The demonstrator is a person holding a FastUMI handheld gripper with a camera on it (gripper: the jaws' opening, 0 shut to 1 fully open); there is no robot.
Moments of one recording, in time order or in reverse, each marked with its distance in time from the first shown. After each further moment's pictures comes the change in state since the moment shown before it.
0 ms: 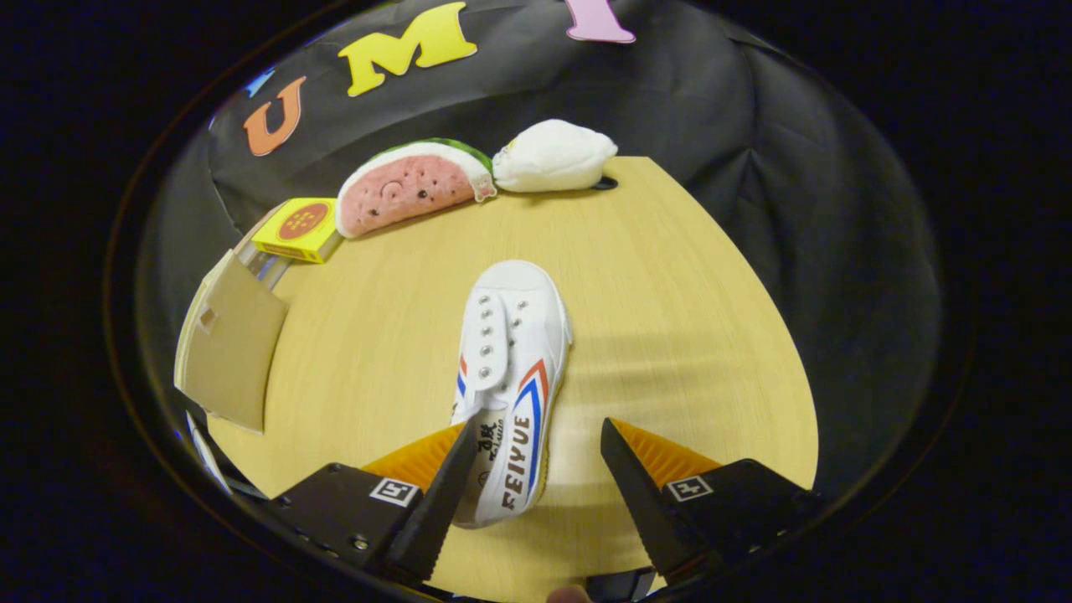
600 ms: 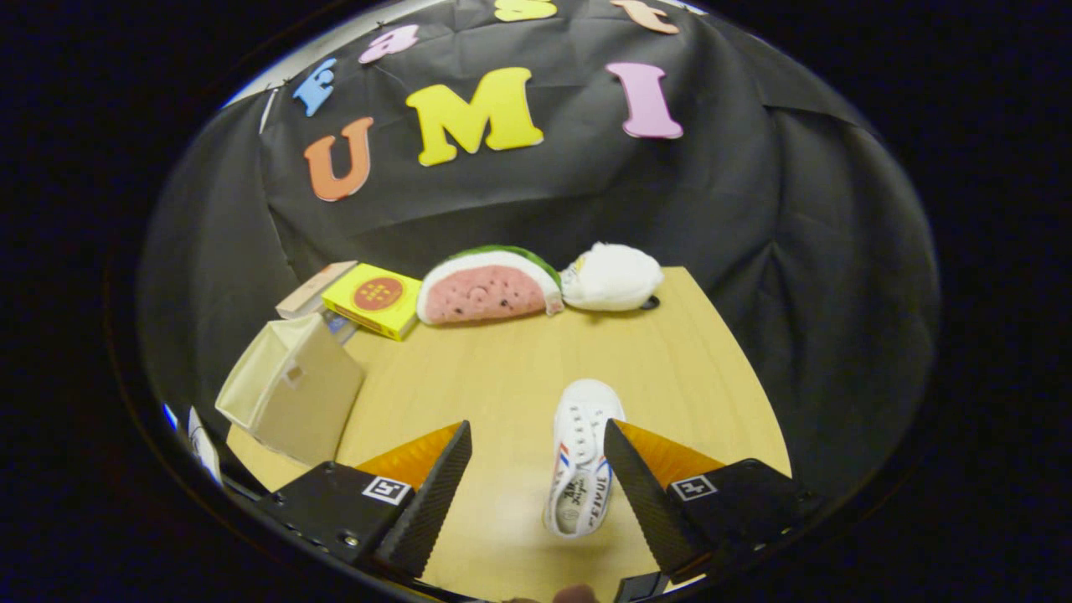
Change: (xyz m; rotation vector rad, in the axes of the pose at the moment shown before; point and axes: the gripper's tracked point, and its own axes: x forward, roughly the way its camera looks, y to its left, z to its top) arm -0.086 0.052 0.056 -0.057 -0.259 0.054
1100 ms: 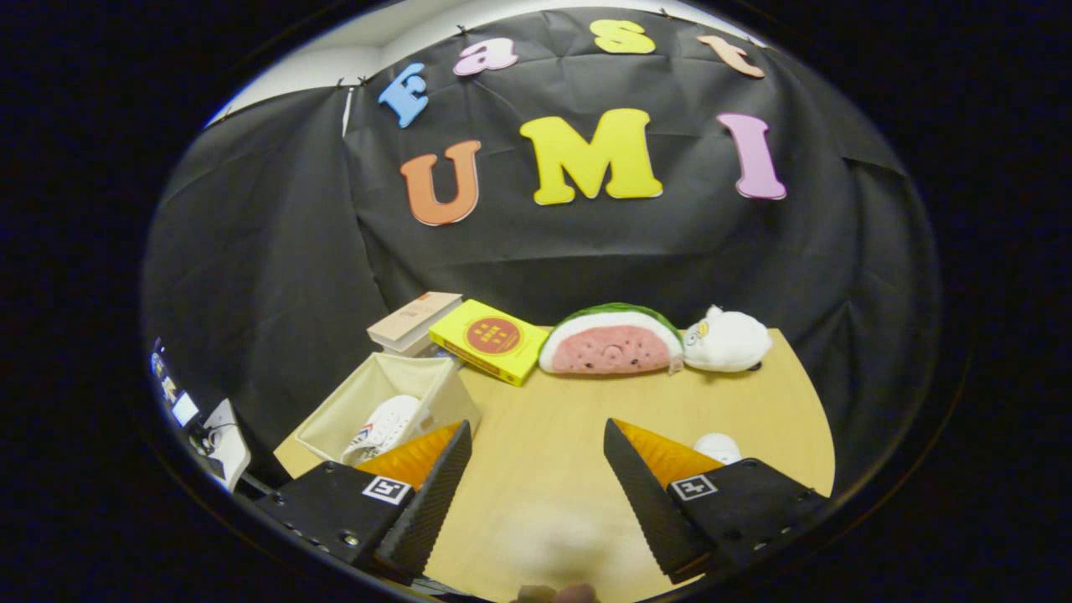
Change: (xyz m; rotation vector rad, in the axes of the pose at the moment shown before) arm -0.060 0.164 0.054 -0.148 -0.174 0.231
